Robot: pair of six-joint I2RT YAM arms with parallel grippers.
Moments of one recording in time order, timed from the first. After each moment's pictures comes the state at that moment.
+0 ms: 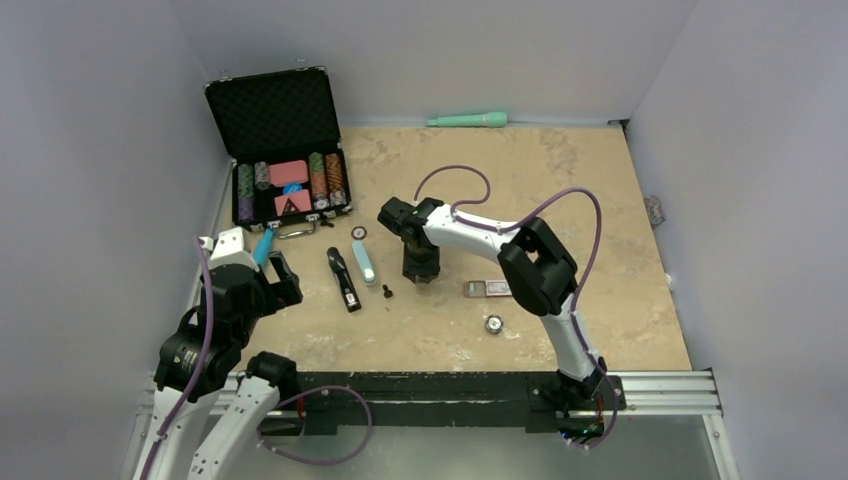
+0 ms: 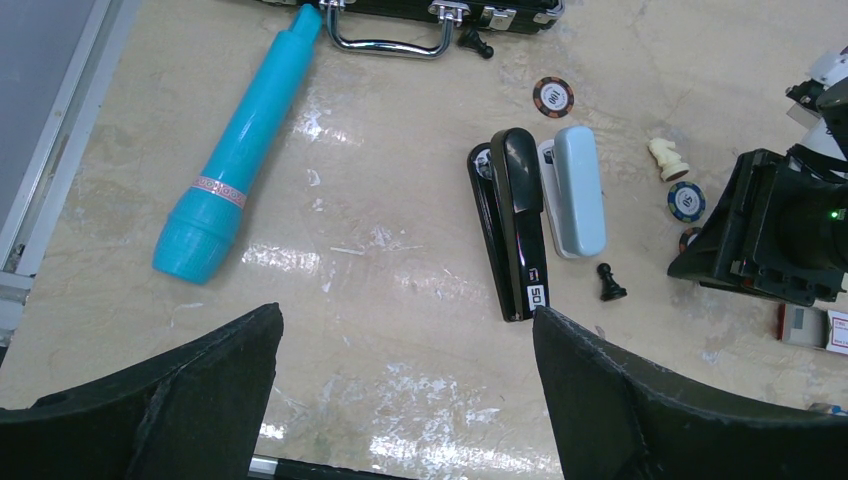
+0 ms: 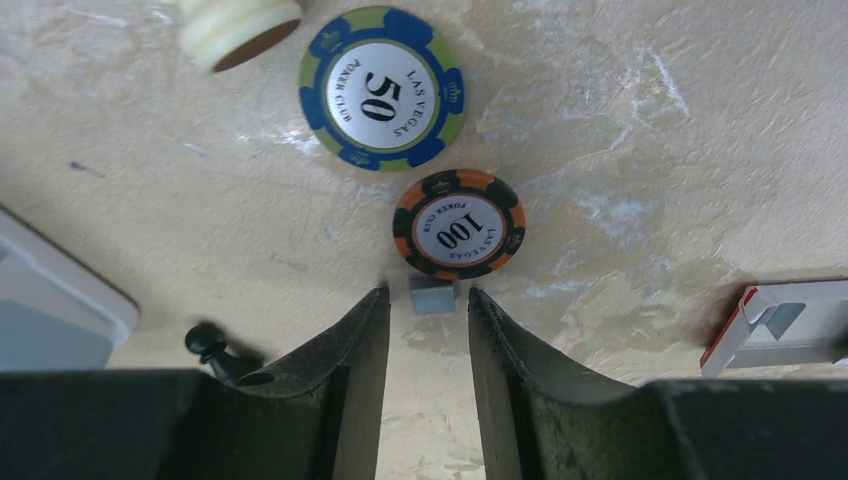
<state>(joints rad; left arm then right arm) -0.30 0.42 0.85 -1.04 -0.34 -0.46 0.88 2.15 1.67 -0.95 0.17 0.93</state>
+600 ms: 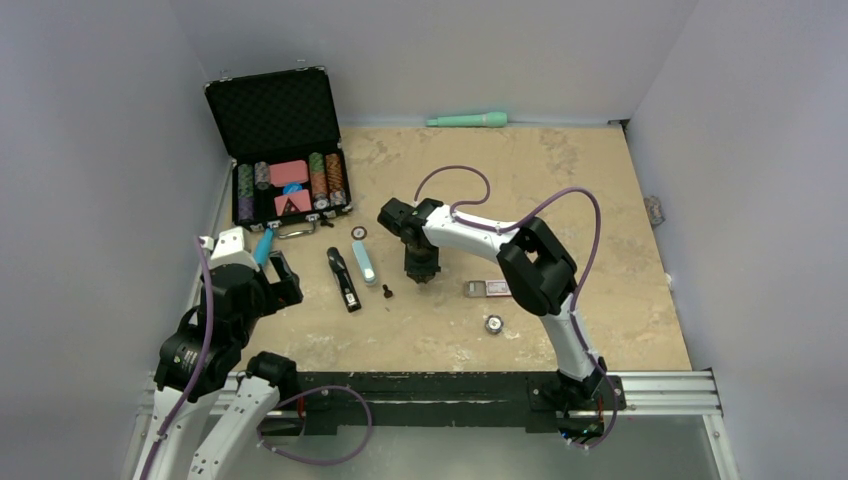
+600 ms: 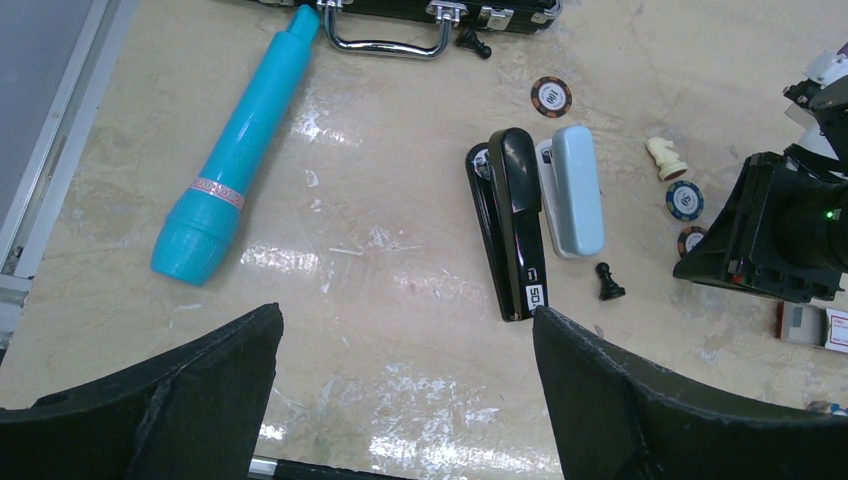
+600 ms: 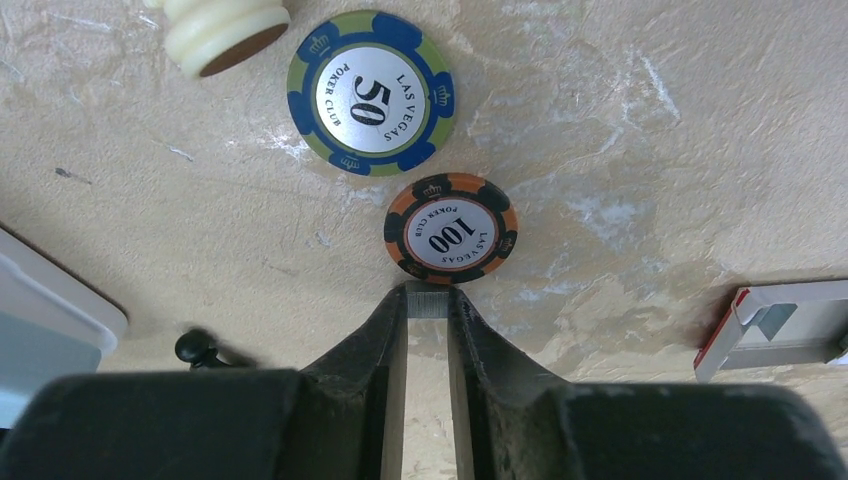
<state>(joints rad) -0.30 0.42 0.85 -1.04 -0.34 -0.46 0.88 2.16 1.67 -0.95 0.19 0.93</state>
